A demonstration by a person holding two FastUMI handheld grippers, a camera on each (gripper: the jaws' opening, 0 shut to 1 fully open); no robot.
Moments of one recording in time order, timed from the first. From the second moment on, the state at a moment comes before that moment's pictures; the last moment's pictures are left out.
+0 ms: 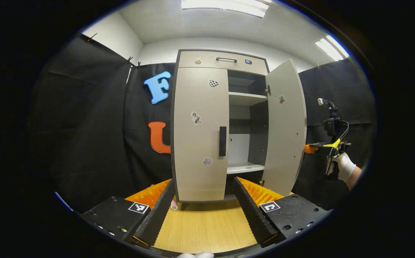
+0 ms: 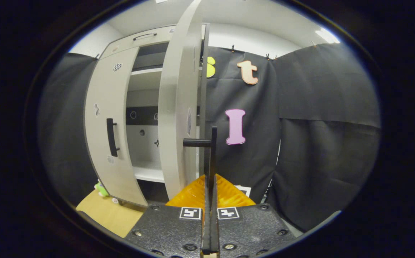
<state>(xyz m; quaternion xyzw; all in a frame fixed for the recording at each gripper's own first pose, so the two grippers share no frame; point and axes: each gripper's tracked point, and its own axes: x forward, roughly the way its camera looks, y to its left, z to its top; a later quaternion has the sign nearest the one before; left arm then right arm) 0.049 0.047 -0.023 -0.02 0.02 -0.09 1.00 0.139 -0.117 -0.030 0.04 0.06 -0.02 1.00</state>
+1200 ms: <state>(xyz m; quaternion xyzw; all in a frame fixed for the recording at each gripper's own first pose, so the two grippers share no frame) 0.074 0.059 -0.025 -0.02 0.02 -0.08 1.00 0.073 -0.097 0.018 0.04 0.04 -0.04 1.00</state>
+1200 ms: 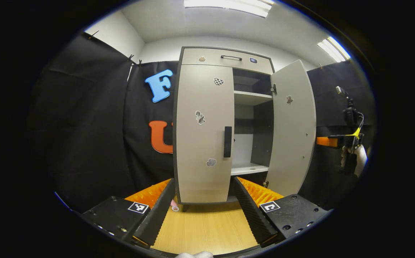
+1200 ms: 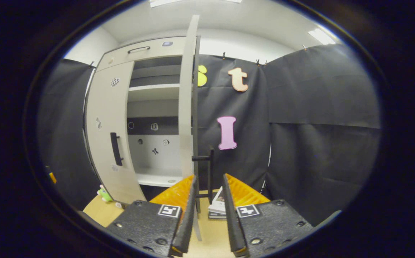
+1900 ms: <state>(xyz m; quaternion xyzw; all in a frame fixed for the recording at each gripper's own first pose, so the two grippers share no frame) 0.106 0.046 -0.036 0.01 0.03 -0.06 1.00 0.028 0.033 -0.039 0.04 0.05 0.06 1.00</state>
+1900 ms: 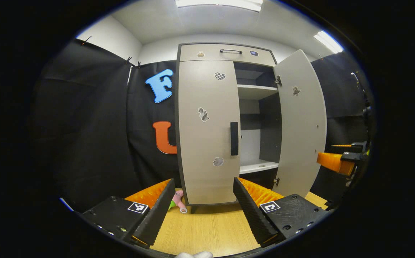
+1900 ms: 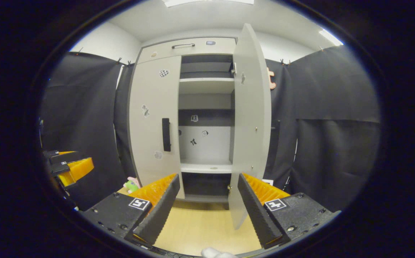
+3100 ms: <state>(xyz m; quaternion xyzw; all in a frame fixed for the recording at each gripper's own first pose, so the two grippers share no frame) 0.367 -0.073 -0.002 0.01 -0.02 -0.07 1.00 0.084 0.001 -0.020 0.04 0.05 0.07 1.00</state>
